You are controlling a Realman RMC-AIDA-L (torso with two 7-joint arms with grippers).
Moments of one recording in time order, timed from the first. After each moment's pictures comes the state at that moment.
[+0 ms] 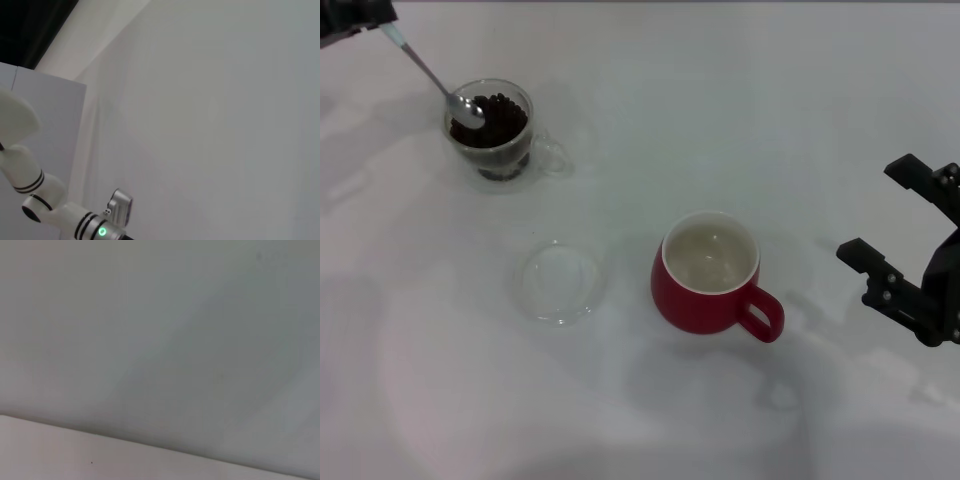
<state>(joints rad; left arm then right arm) -0.86 -1.90 2.85 -0.47 -0.39 1.40 -1.86 0.19 2.01 -2.13 0.00 -0.10 -2.03 0.29</state>
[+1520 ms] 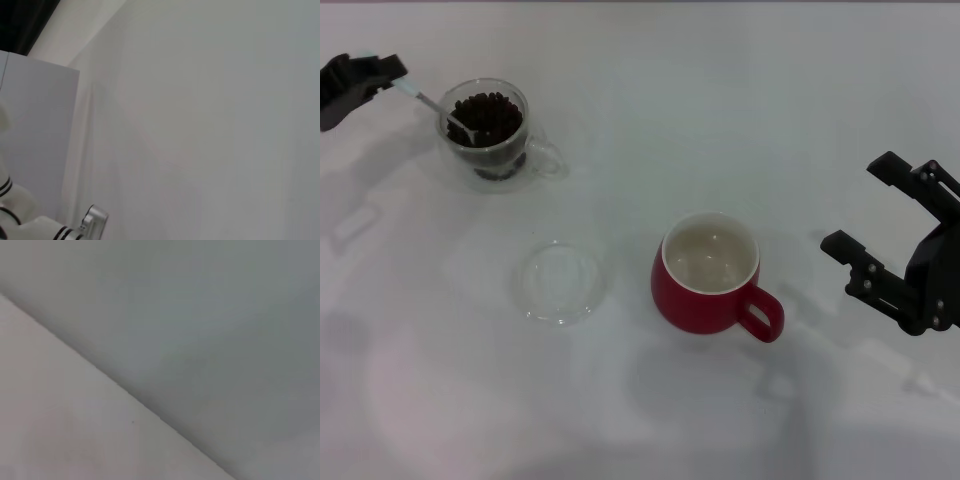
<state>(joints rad) -0.72 -1.95 2.84 -0.32 -0.53 1.25 -1.94 0.19 2.01 -2.13 -0.02 -0.09 -1.97 0.31</state>
